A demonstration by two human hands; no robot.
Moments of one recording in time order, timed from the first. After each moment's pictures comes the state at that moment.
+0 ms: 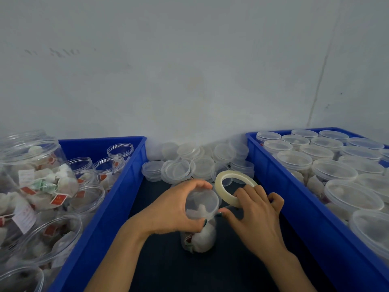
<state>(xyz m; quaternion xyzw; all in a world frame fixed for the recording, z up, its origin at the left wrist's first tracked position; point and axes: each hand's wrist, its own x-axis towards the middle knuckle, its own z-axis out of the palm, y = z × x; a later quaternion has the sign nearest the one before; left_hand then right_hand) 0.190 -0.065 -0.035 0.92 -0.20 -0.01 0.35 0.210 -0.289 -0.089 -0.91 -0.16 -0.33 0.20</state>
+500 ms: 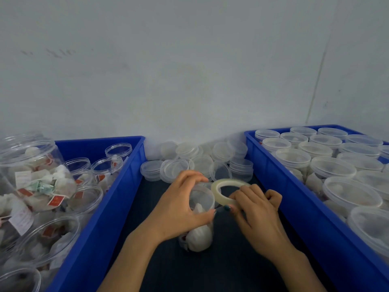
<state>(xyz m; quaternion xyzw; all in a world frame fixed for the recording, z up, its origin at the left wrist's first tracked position) 0.190 -0.086 -0.046 0.93 -0.17 0.12 0.31 0.213 -0.306 -0.087 -0.91 -0.25 -0.28 0.21</state>
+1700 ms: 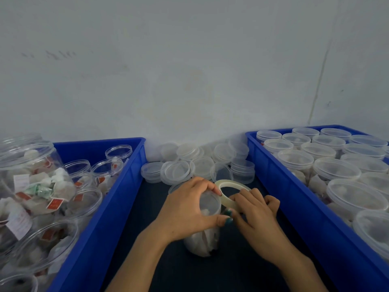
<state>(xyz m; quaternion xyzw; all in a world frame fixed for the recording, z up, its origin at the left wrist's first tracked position) 0.203 -0.098 -0.047 0.94 -0.19 0.11 0.26 0.214 -0.303 -0.082 -0.94 -0.23 -0.14 0.23</state>
